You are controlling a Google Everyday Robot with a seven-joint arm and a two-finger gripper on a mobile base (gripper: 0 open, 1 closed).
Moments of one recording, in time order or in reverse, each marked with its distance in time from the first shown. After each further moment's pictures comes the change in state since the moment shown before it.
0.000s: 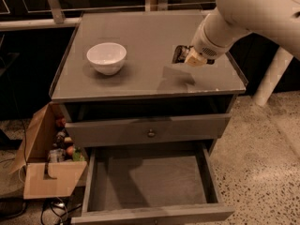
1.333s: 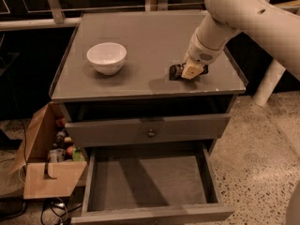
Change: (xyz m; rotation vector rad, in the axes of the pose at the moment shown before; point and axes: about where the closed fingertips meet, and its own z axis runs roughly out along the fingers) arm 0.014 0.018 0.063 -0.278 0.046 -0.149
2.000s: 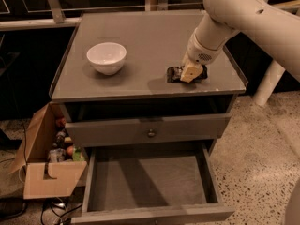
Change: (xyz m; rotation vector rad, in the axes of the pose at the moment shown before) arm 0.000 0.000 0.000 0.000 0.000 0.000
